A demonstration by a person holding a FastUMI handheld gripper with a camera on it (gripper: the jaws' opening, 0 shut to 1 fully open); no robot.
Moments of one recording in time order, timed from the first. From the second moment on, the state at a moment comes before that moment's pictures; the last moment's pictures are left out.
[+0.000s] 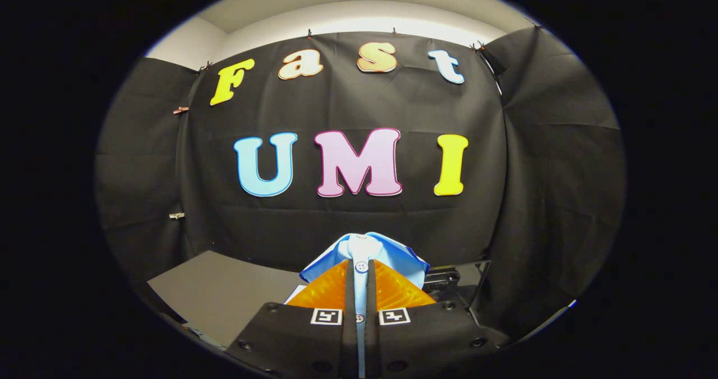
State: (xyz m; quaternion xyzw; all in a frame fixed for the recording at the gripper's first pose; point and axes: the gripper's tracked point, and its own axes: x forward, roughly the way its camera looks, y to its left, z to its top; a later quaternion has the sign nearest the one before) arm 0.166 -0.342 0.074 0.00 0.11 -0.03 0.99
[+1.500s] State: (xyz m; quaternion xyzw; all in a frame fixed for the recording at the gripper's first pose) arm 0.151 -0.457 -0.332 -0.02 0.44 -0.09 0.89
